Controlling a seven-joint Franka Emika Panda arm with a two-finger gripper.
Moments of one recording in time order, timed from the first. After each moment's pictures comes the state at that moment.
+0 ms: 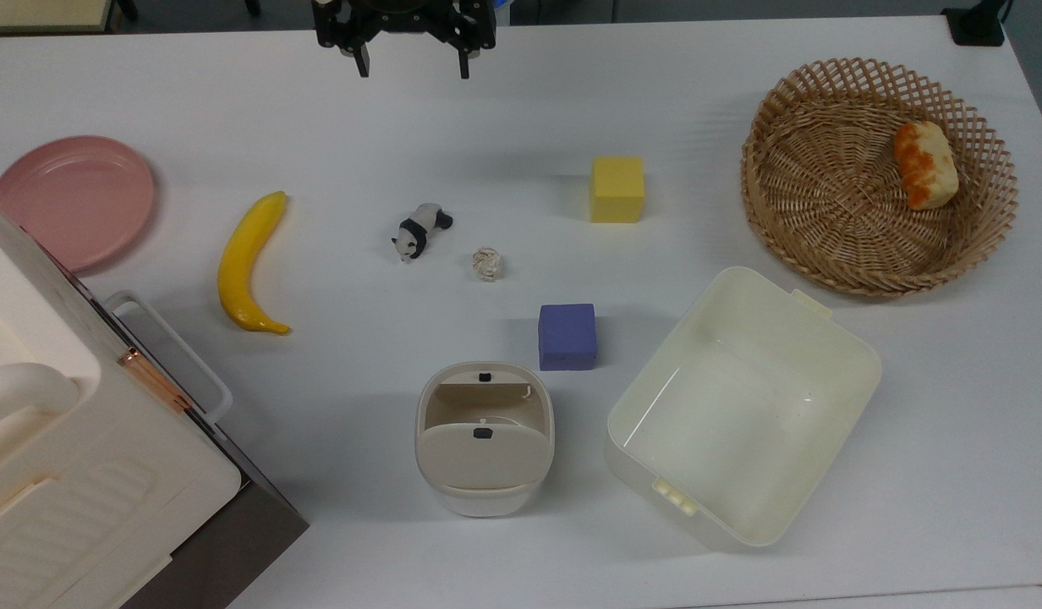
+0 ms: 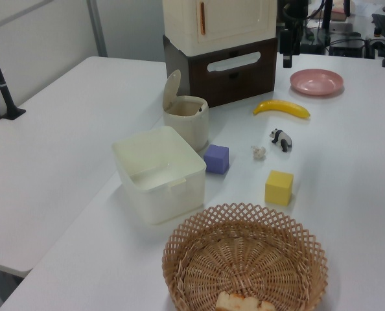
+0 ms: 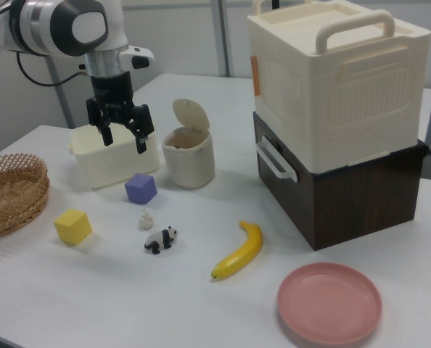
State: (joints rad) arm 0.18 0.06 -0.17 -1.60 0.01 1.60 0.00
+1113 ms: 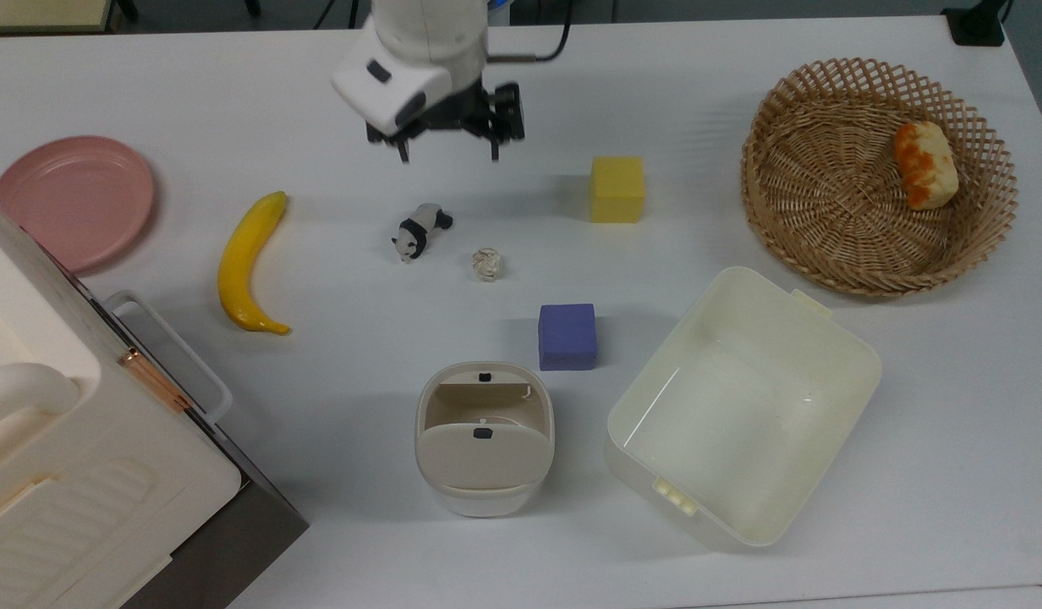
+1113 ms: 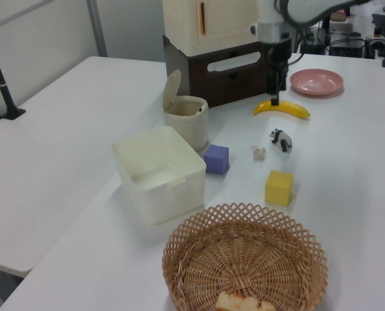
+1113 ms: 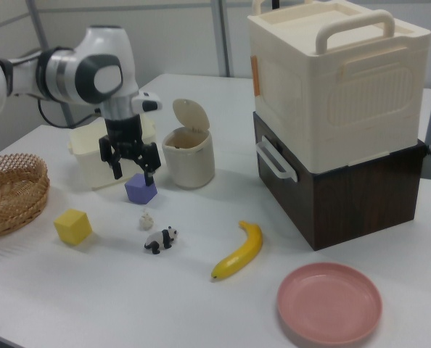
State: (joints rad) arm 0.19 0.19 -0.12 -1.72 0.01 1.81 0.00
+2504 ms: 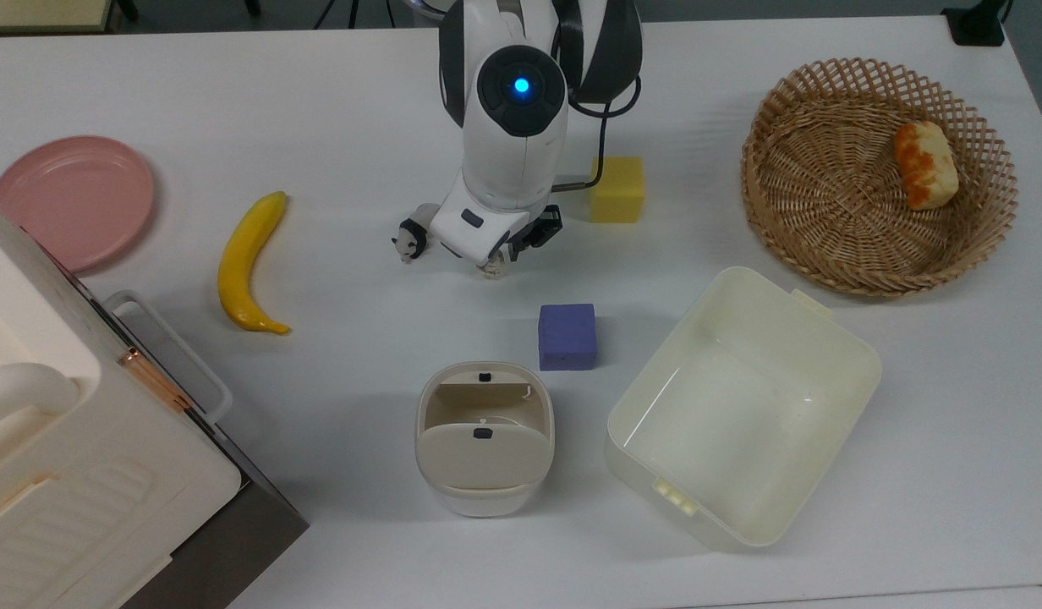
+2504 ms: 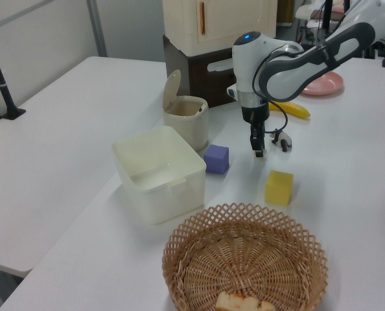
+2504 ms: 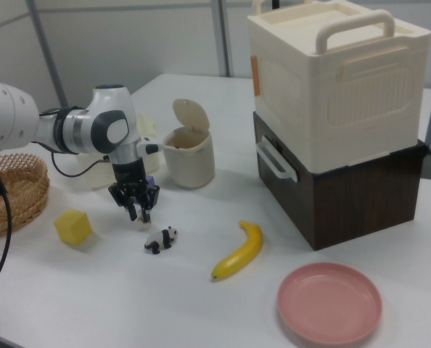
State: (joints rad) arm 0.25 0.42 -0.10 -1.75 -0.03 2.05 -0.03
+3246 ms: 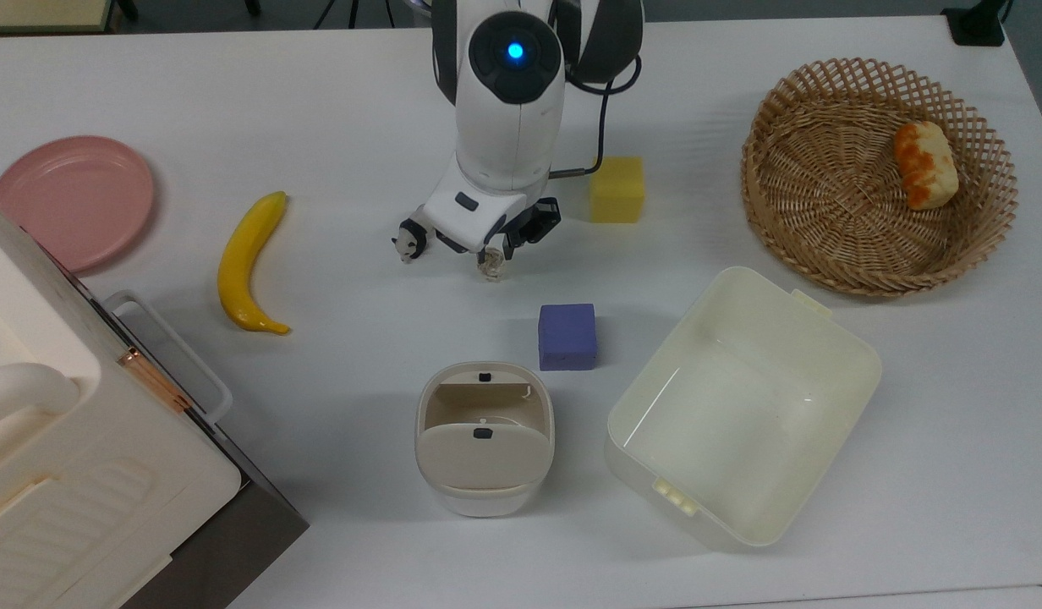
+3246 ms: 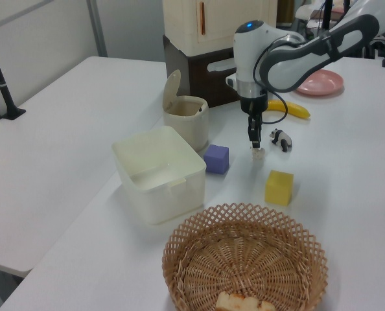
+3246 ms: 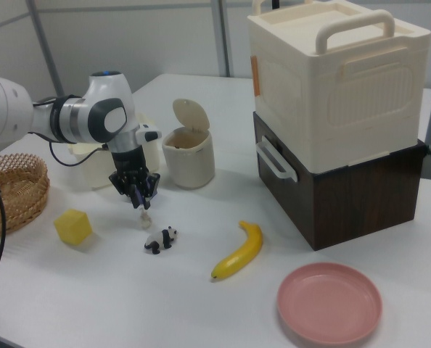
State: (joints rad) arm 0.24 0.38 -0.10 -1.73 -0.03 2.05 -0.05
